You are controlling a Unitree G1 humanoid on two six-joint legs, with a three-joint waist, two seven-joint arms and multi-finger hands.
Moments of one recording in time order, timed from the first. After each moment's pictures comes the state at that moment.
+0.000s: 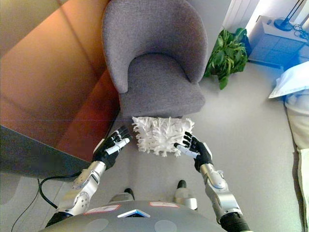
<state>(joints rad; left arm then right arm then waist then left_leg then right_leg) 0.29 0.36 -0.20 0.20 -0.60 -0.03 -0.08 0.29 -0.30 0.23 0.24 0.36 0.02 0.01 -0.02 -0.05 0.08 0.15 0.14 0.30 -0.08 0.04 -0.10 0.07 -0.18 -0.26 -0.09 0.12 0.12</state>
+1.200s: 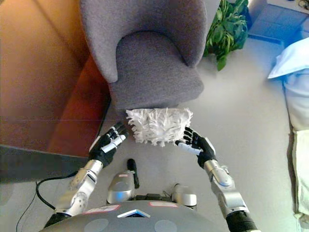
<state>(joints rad) 0.26 0.37 -0.16 0.20 -0.64 -0.10 -0.13 0.29 -0.33 0.20 0.19 0.34 0.00 0.08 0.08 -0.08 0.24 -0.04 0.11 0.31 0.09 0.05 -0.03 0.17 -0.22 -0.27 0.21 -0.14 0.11</state>
